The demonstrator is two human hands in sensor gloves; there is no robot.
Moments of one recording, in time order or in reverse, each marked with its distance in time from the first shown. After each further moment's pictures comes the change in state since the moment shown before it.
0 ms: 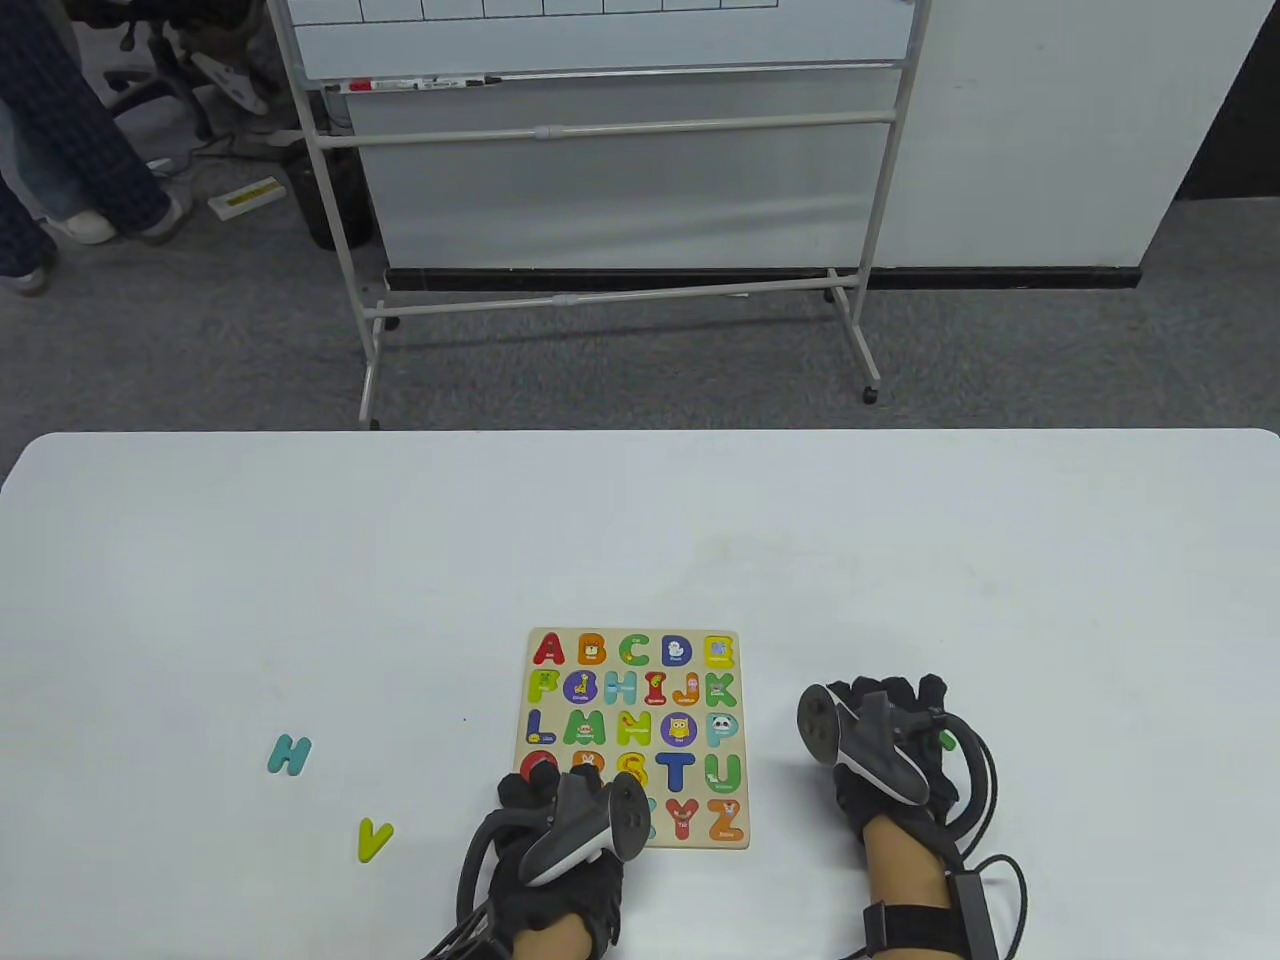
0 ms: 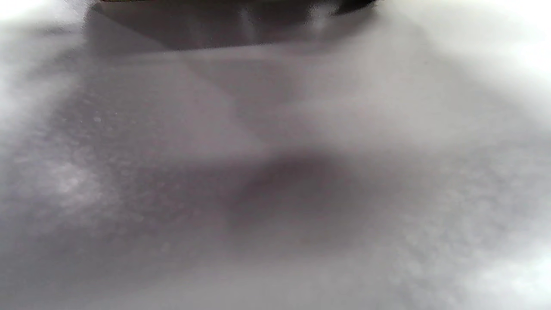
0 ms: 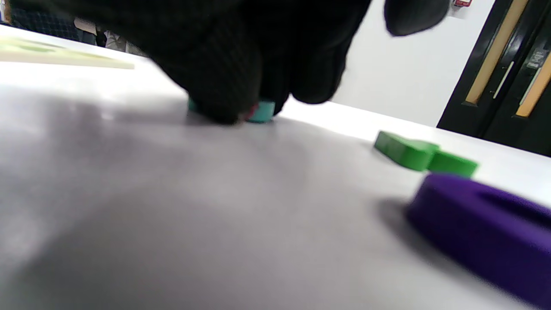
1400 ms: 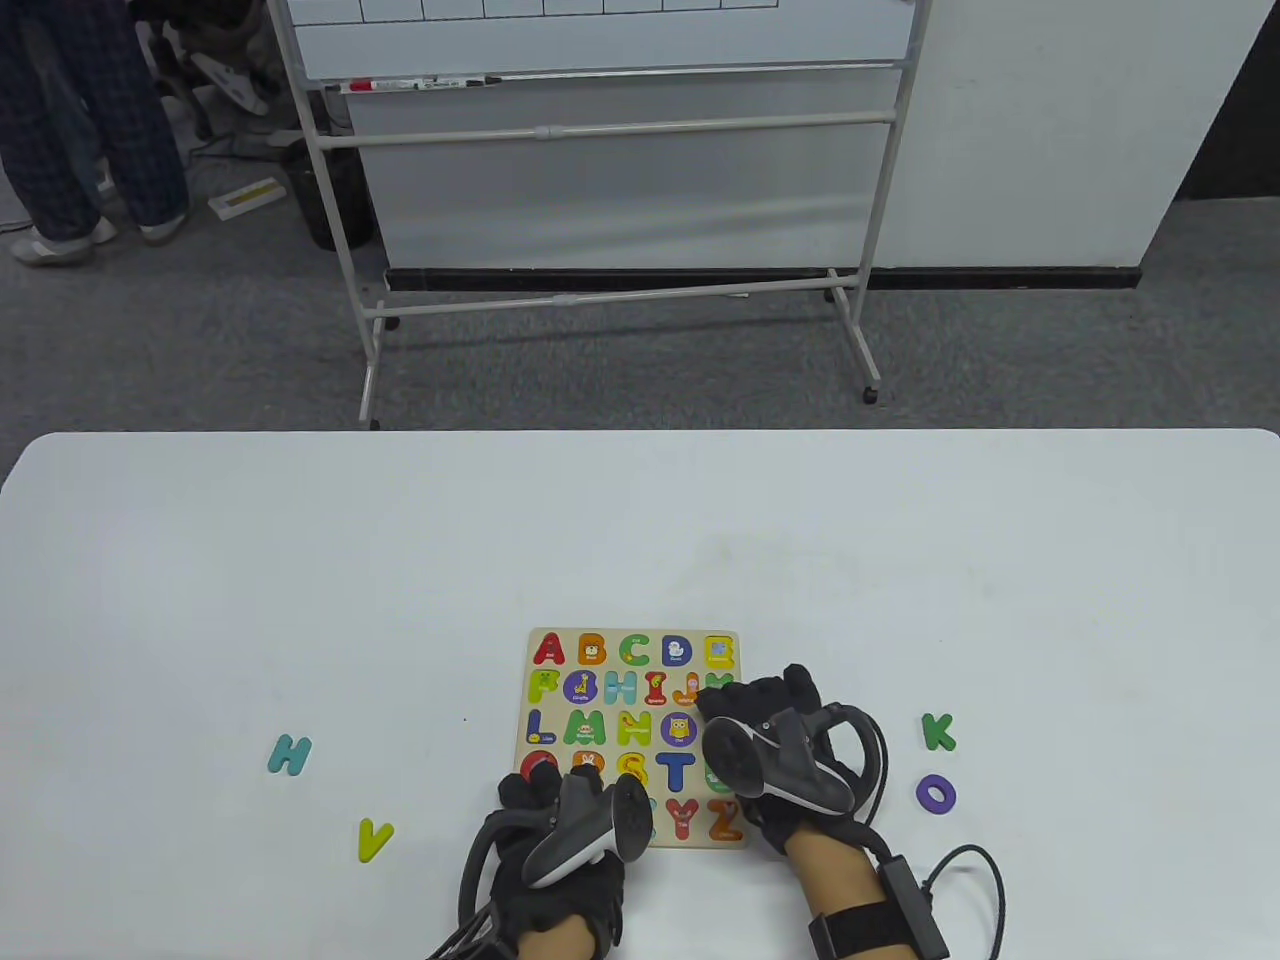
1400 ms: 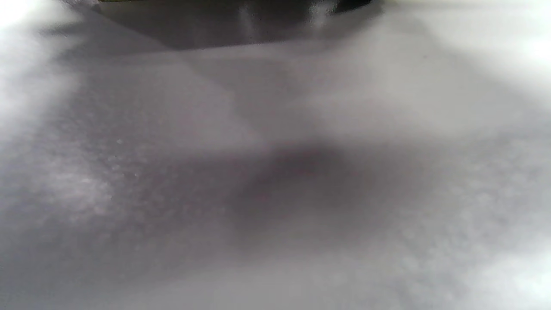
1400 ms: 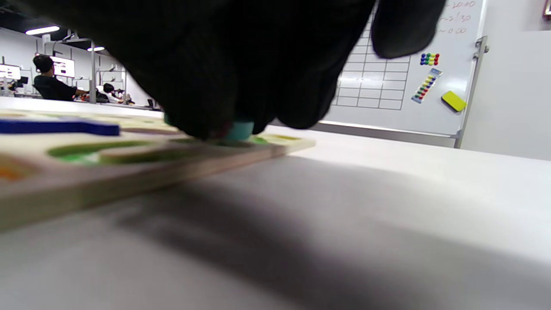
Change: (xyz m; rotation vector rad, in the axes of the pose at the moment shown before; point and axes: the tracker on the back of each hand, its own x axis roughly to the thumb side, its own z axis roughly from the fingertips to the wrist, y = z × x) left_hand 0.001 -0.001 0.000 0.007 0.006 -0.009; right_hand 0.086 -0.024 0.010 -0.183 -0.369 -0.140
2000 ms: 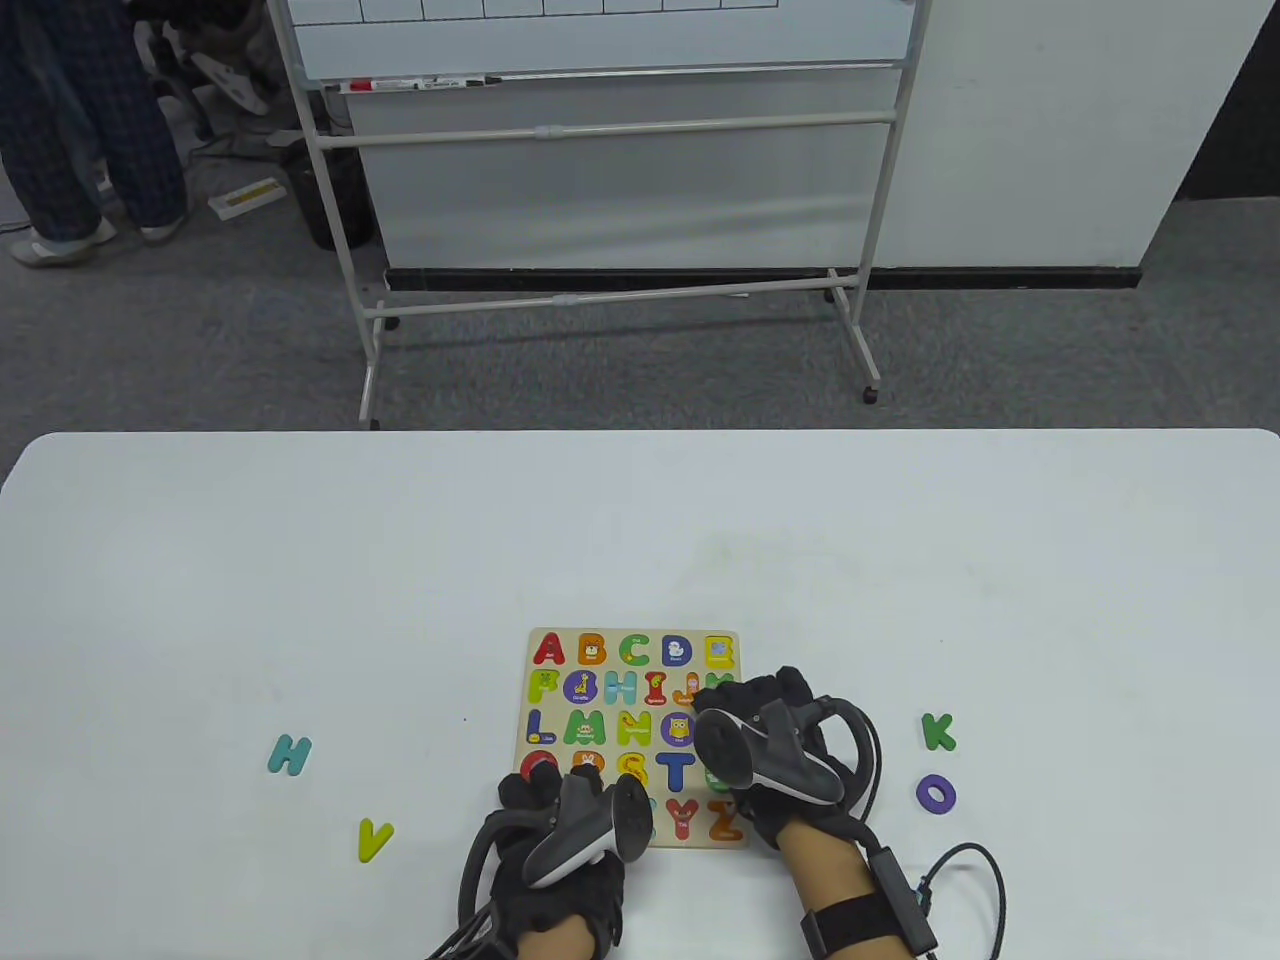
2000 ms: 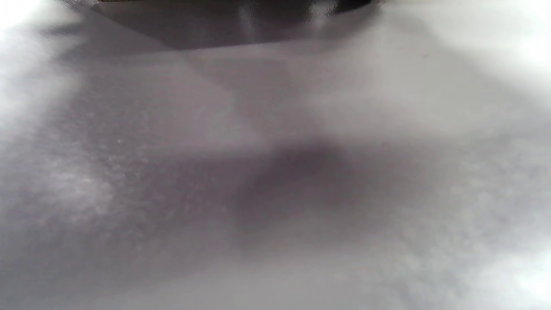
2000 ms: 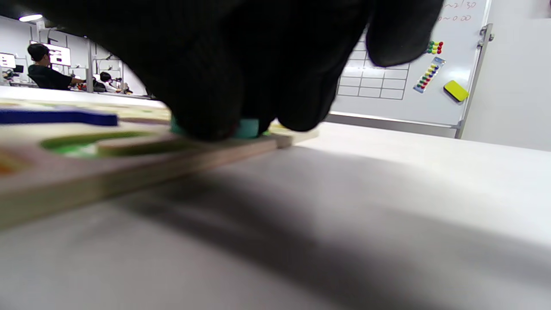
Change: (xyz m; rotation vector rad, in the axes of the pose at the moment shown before) left_hand 0.001 0.000 0.000 -0.002 -0.001 -0.002; right_hand 0.000 0.002 -0.006 0.028 0.015 -0.005
